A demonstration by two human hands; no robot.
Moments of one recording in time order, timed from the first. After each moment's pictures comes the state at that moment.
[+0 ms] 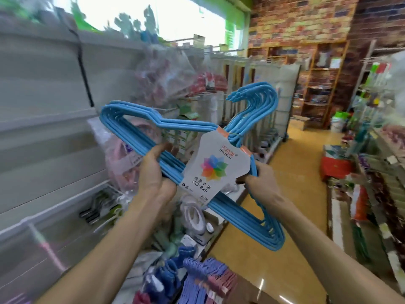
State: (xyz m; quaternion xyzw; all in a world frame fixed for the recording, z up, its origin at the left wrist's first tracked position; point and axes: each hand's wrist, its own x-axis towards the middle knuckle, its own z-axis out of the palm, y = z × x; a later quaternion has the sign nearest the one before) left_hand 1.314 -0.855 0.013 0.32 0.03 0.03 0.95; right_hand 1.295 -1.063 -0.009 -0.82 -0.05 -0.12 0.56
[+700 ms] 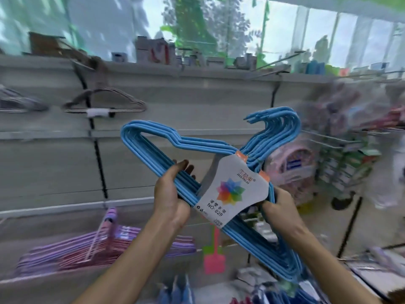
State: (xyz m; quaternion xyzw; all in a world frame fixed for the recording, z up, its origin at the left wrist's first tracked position) left_hand 1.036 -0.606 0.027 0.31 0.14 0.39 0.86; right_hand 1.166 -0.776 -0.001 -0.73 -0.33 0.06 0.59
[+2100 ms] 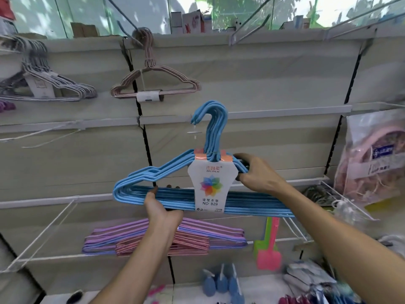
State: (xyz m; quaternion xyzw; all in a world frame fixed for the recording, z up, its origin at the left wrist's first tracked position) left_hand 0.974 -0.386 -0.074 0.06 0.25 0.46 0.85; right_hand 1.166 -0.519 -0.011 -0.79 -0.49 0.07 0.36
